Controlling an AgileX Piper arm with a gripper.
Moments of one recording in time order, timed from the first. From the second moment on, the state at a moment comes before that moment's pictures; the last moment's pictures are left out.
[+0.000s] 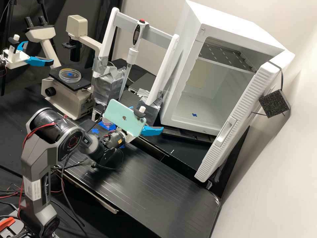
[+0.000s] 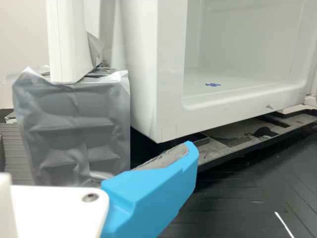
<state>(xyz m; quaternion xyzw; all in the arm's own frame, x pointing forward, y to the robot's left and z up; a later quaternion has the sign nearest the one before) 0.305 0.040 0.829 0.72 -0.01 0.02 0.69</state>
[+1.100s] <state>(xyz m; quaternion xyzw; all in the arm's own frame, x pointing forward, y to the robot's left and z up) 0.153 0.122 0.829 0.68 0.22 0.25 0.66</state>
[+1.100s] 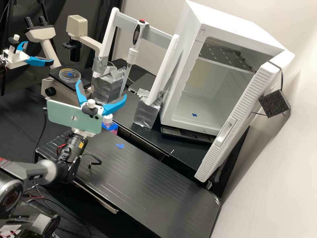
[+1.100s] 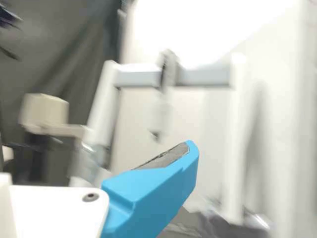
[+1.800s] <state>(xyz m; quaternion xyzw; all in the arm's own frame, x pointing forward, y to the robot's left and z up) 0.159 0.228 0.756 0.58 0.39 0.22 0.67</state>
